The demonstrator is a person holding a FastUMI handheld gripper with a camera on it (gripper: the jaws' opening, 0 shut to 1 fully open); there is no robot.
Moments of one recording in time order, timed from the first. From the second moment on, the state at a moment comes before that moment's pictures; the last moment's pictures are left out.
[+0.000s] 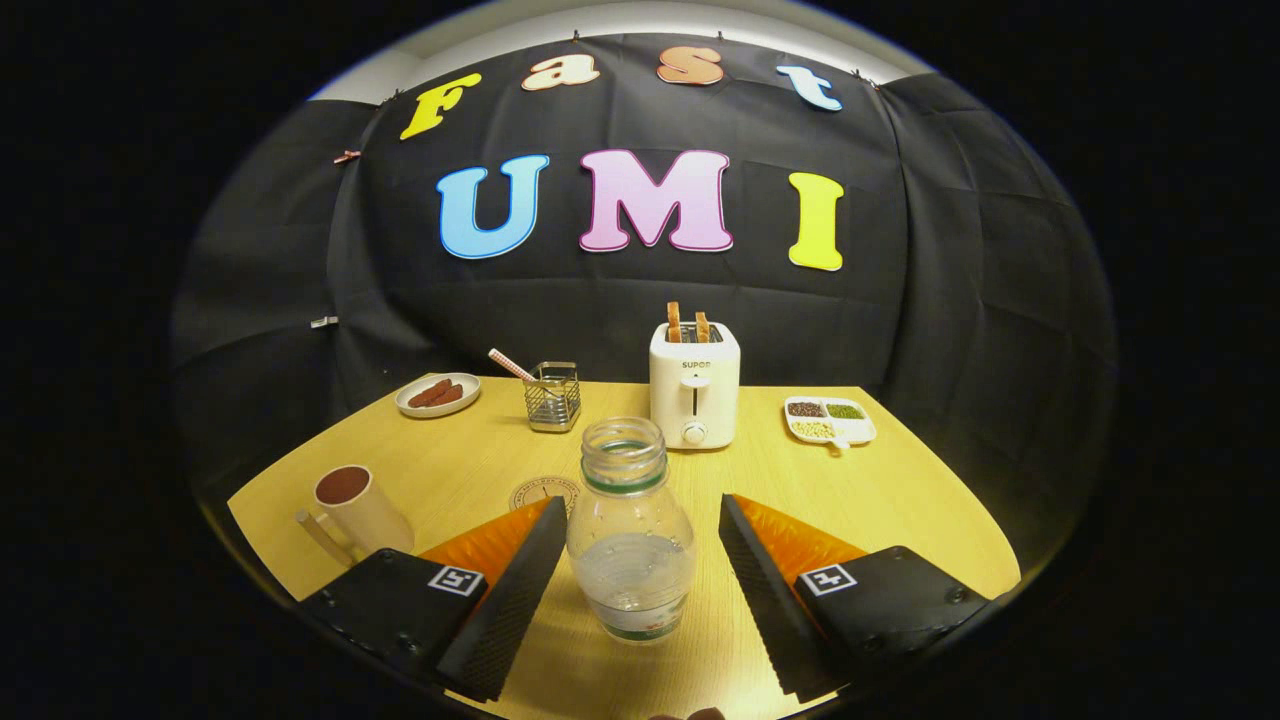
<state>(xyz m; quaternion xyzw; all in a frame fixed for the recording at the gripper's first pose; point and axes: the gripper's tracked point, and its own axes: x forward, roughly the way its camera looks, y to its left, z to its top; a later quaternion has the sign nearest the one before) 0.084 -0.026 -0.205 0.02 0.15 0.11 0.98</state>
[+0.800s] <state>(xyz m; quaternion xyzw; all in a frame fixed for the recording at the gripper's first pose) 0.114 -0.018 -0.272 0.01 0.15 0.13 0.98</state>
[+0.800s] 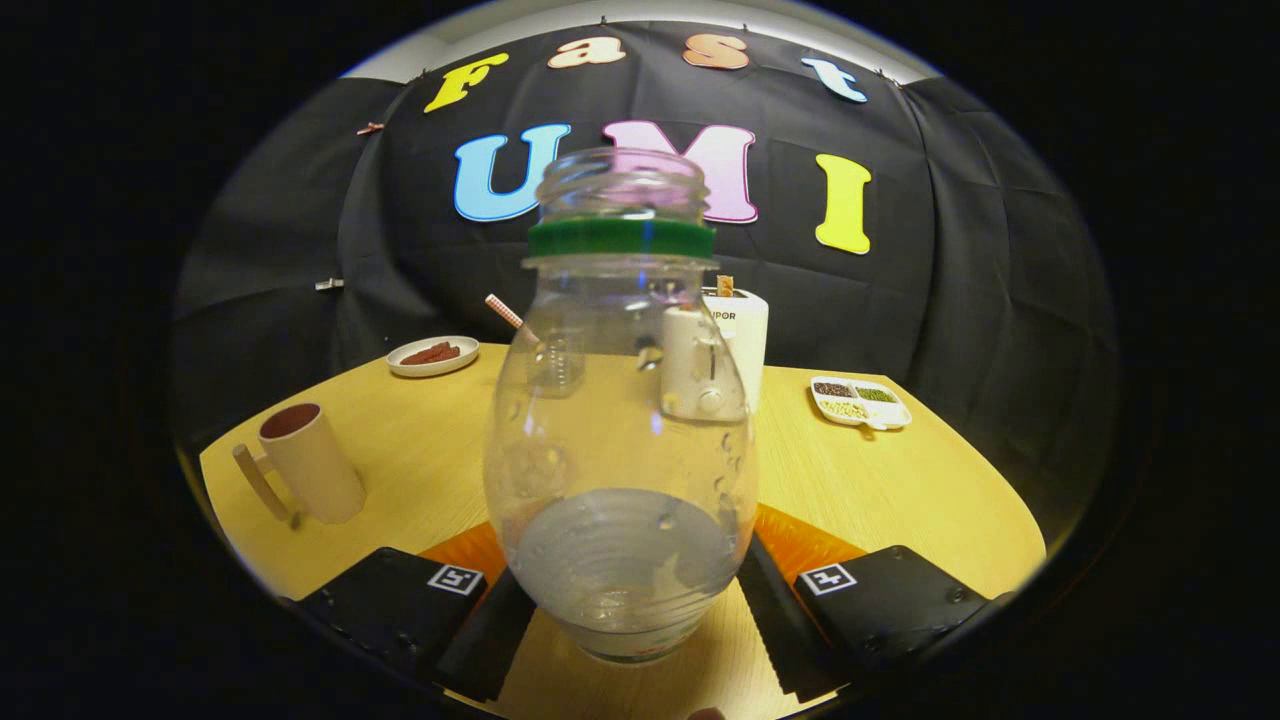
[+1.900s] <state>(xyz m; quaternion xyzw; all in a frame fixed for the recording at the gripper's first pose) 0.110 0.002 -0.262 0.00 0.19 0.15 0.97</state>
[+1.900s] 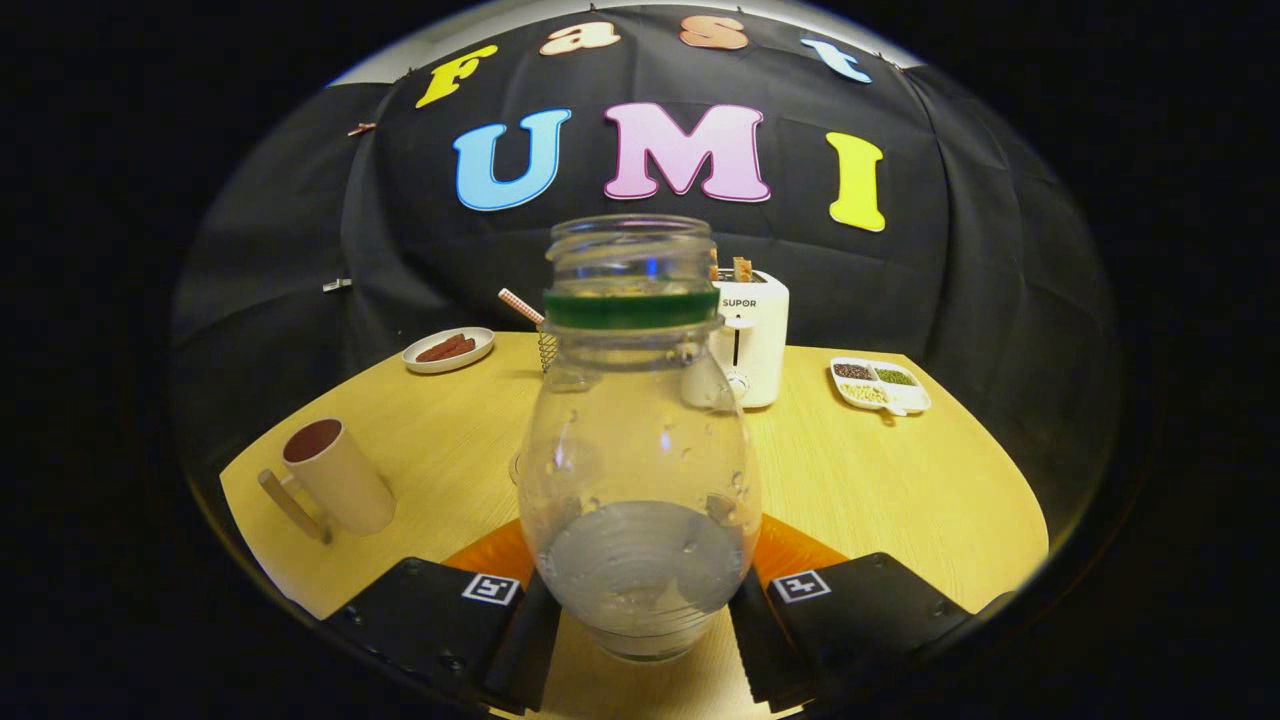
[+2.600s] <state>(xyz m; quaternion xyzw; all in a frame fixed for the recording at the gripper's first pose) 0.147 0.081 -0.204 -0.26 0.16 0.20 0.93</state>
